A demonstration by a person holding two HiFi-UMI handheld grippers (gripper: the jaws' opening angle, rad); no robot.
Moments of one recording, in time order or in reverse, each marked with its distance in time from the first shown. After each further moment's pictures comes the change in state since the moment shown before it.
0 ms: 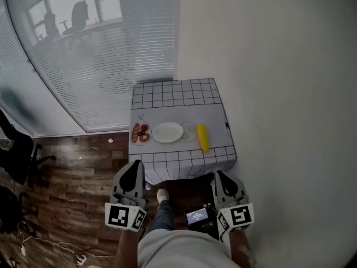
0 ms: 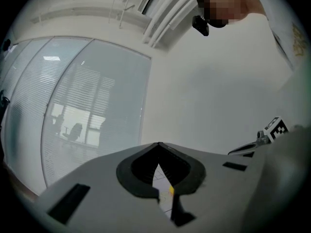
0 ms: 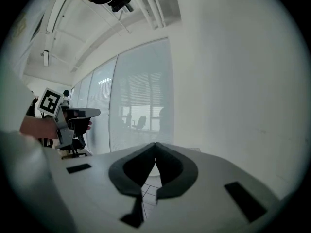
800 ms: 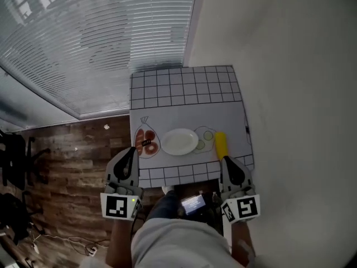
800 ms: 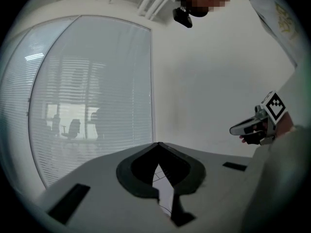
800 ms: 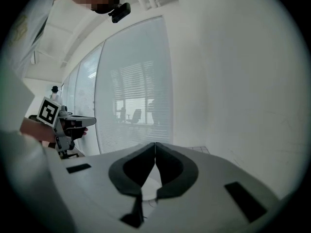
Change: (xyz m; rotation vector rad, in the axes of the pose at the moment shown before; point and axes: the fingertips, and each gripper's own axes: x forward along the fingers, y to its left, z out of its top) left arm 0.163 0.160 -0.078 0.084 0.224 -0.017; right arm 0.217 -0.028 0.001 0.037 0.106 -0.043
